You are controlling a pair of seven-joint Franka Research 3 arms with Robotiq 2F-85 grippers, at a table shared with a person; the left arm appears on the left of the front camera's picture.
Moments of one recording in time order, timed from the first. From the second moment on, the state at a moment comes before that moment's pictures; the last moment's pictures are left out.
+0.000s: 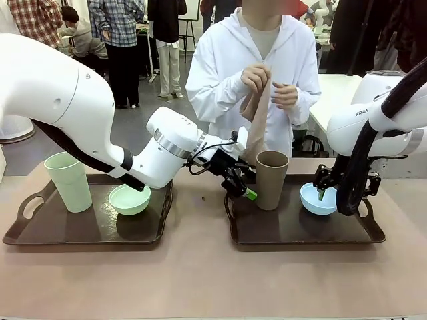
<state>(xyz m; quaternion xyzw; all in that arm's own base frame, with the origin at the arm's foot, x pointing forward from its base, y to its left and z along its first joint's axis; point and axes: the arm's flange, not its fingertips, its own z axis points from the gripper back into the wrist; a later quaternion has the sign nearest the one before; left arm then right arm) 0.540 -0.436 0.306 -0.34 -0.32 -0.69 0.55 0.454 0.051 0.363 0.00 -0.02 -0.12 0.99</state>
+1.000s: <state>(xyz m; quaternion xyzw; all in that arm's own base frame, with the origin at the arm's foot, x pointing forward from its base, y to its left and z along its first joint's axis) 0.545 -0.478 0.282 -0.40 -0.33 -0.69 0.51 0.460 0.053 0.353 0.03 -0.02 -0.13 0.99</state>
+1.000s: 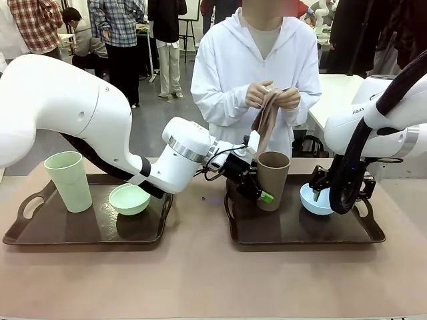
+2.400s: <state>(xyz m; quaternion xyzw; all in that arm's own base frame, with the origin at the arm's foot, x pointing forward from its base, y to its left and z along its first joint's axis) 0.554 -0.492 0.270 -0.41 -0.36 -0.70 0.47 0.464 0.051 0.350 0.03 -0.03 -0.11 0.99</state>
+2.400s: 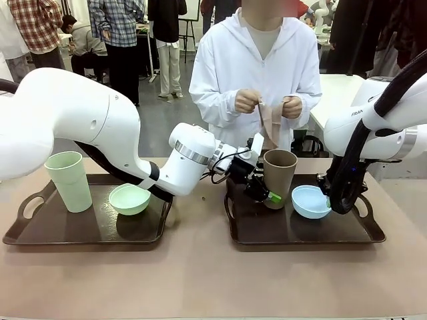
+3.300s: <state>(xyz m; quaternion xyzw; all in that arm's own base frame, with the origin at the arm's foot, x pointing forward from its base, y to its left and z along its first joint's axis) 0.523 -0.462 0.338 -0.42 -0.35 -0.63 0.55 0.427 0.041 0.429 0.01 -0.02 -0.08 1.00</state>
